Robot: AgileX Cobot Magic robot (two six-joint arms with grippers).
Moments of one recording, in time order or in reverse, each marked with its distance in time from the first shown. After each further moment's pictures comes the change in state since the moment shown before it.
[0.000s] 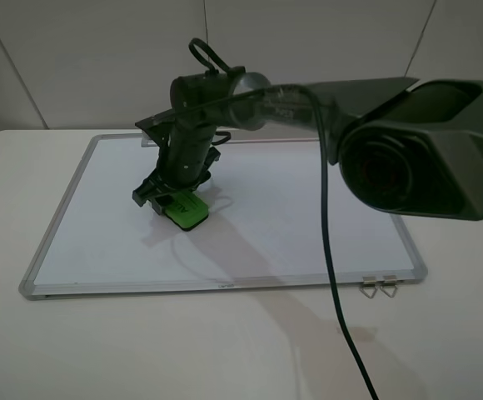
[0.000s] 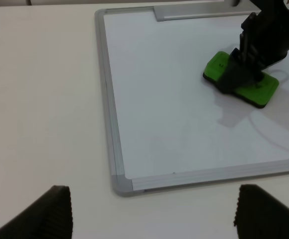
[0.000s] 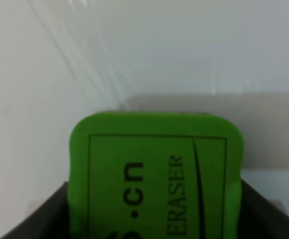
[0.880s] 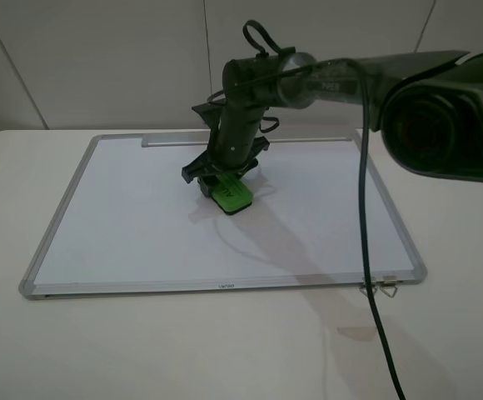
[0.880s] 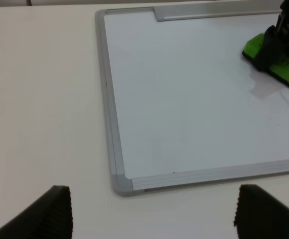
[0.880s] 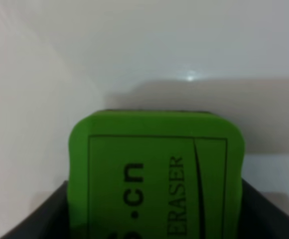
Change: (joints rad) left arm 0.000 0.000 0.000 0.000 0.000 0.000; right arm -0.137 -0.054 0.109 -0.052 0.022 0.083
